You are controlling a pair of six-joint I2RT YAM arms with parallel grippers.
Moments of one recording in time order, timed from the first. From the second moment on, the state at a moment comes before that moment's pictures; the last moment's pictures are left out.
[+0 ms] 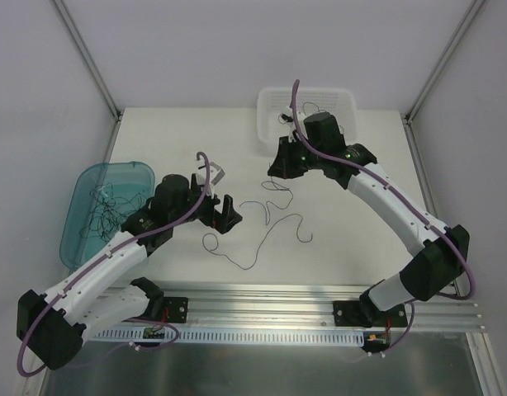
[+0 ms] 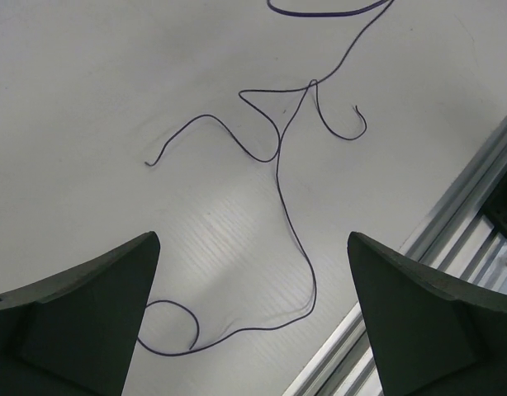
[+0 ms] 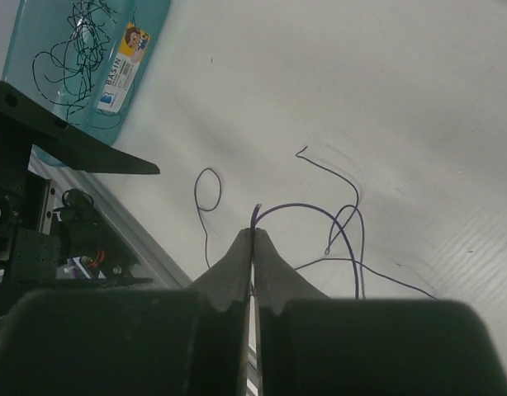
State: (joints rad) left arm -0.57 0.92 0.72 -0.26 0.29 -0.16; right arm 0.59 1.49 1.46 -0.60 -0.33 0.33
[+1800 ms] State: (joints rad) left arm -0.76 1.00 0.57 0.35 0.29 -0.07; right arm 0.64 1.42 1.32 -0.54 -0.57 0.43
